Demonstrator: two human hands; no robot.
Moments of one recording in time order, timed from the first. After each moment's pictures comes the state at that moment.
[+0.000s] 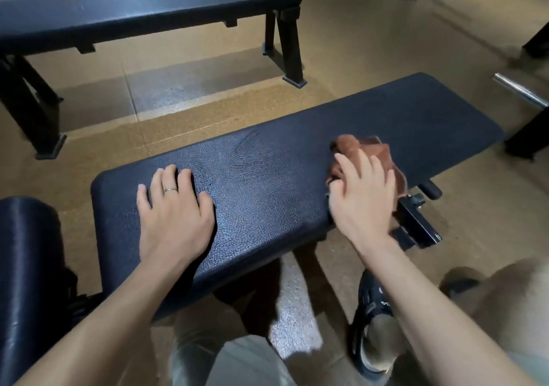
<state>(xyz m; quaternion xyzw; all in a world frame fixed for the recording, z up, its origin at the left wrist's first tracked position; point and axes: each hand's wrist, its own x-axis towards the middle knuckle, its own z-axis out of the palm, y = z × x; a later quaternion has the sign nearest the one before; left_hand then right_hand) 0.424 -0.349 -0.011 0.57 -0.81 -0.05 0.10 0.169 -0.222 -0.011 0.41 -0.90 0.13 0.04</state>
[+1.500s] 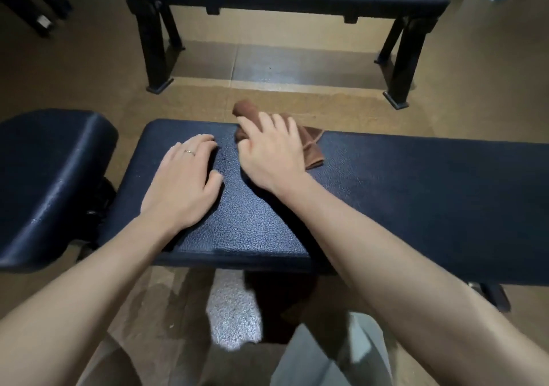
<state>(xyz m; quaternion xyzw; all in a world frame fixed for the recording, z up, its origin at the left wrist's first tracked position) 0.416 -0.348 0.002 0.61 -0.78 -0.07 0.12 0.242 -0.399 -0.014 0.76 -0.64 0.13 -0.02</state>
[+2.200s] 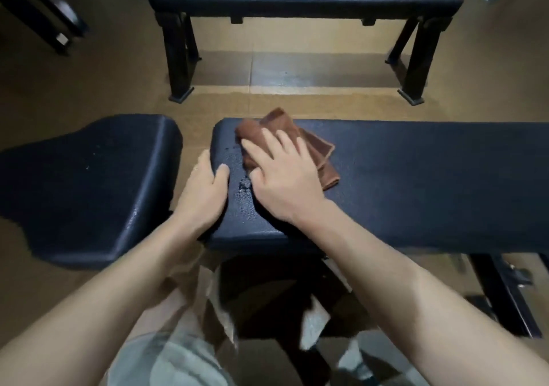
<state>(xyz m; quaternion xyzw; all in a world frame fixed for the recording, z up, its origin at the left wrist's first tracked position) 0.521 -0.338 -0.012 0.68 -0.59 -0.34 0.25 0.356 -0.337 -0.011 0.77 -0.63 0.12 -0.05</state>
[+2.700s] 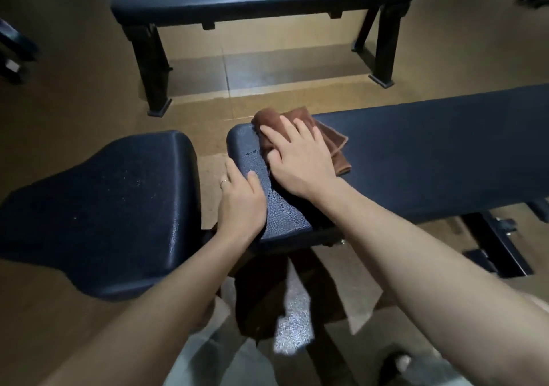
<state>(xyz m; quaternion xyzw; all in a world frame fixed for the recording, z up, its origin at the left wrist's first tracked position) 0.522 -0.330 -0.006 0.67 -0.60 -0.36 0.23 0.386 -0.360 0.001 0.68 -0.73 0.08 -0.10</state>
